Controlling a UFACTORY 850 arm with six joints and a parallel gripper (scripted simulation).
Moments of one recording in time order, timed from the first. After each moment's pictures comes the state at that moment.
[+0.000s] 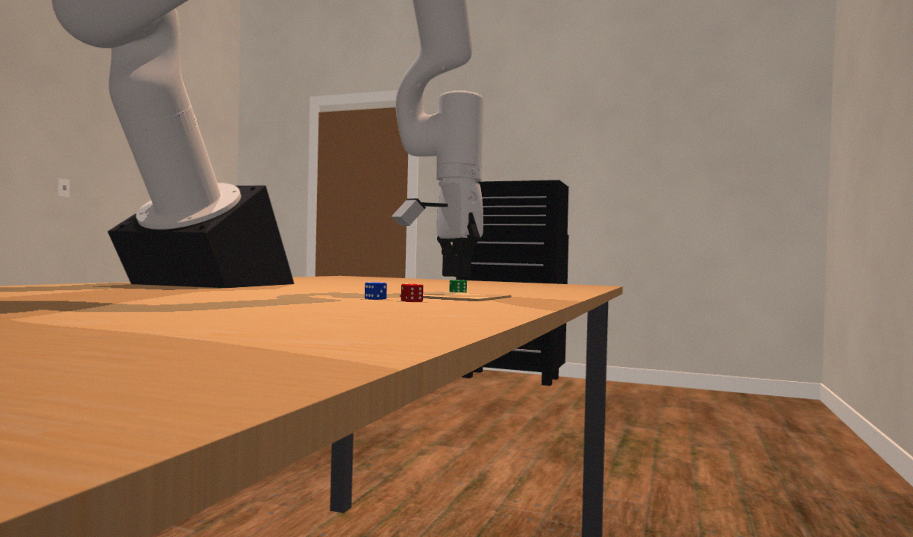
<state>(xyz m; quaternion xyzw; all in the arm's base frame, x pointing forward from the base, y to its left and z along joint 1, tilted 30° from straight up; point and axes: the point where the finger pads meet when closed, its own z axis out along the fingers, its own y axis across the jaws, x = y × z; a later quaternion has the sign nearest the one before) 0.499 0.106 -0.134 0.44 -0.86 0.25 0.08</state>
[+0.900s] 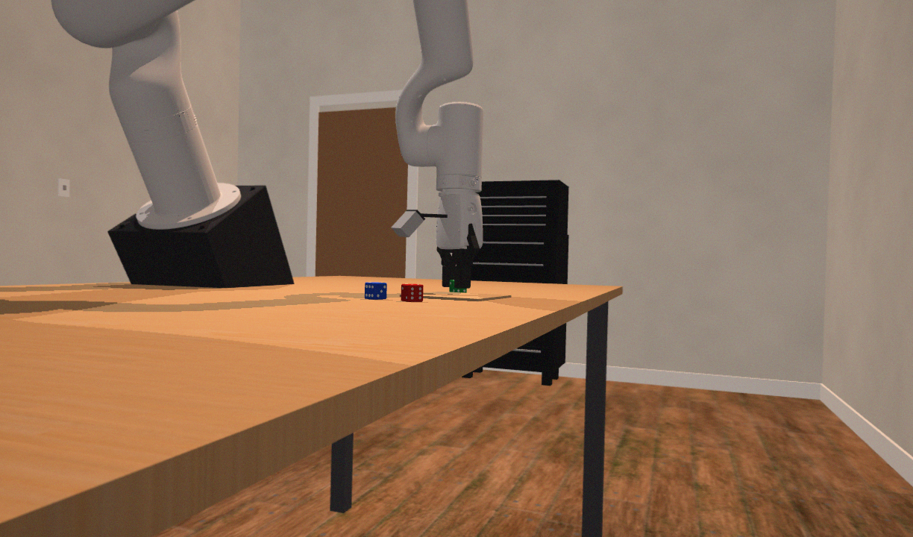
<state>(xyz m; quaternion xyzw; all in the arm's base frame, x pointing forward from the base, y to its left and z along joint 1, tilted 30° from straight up) 0.500 0.096 -0.151 0.44 -0.86 0.25 0.08</state>
